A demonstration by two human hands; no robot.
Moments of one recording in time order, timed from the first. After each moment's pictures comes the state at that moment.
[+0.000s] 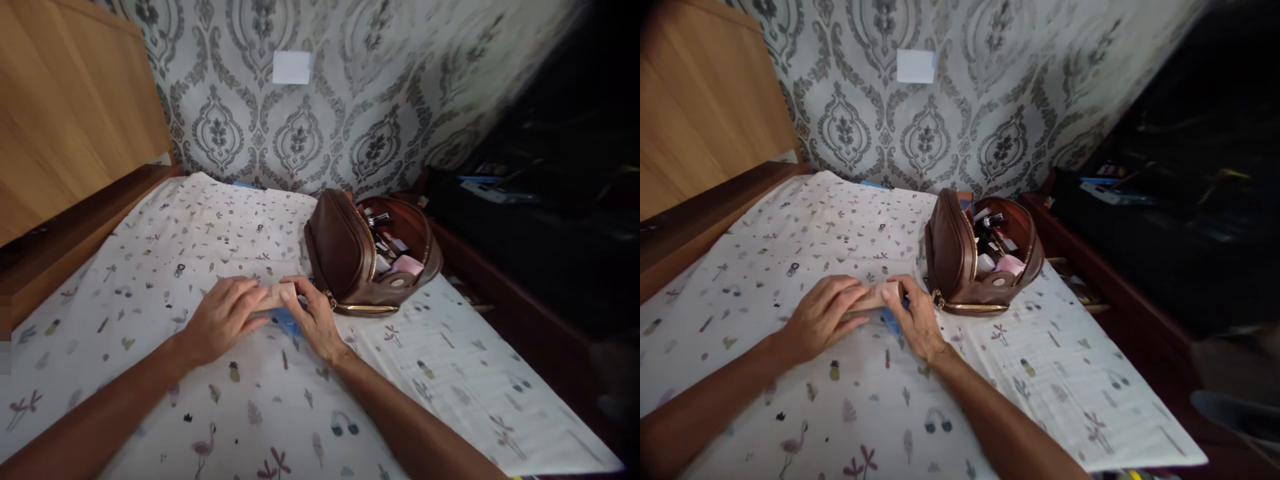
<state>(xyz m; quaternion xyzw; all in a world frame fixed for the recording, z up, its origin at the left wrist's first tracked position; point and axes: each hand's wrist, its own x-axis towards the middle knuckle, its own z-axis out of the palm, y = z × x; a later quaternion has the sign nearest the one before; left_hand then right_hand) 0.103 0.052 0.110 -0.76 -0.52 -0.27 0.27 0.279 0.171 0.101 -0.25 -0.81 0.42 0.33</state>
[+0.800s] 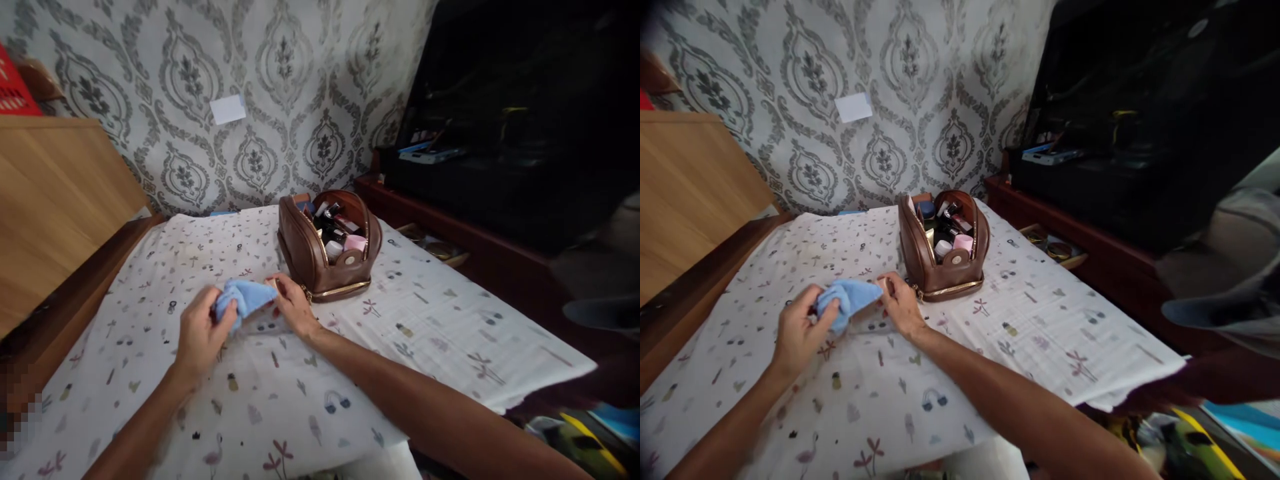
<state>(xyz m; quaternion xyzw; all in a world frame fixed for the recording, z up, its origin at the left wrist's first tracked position) 0.125 0.058 0.143 -0.64 -0.66 -0.37 0.14 0.265 0.183 0.082 -0.26 -0.66 0.57 0.41</state>
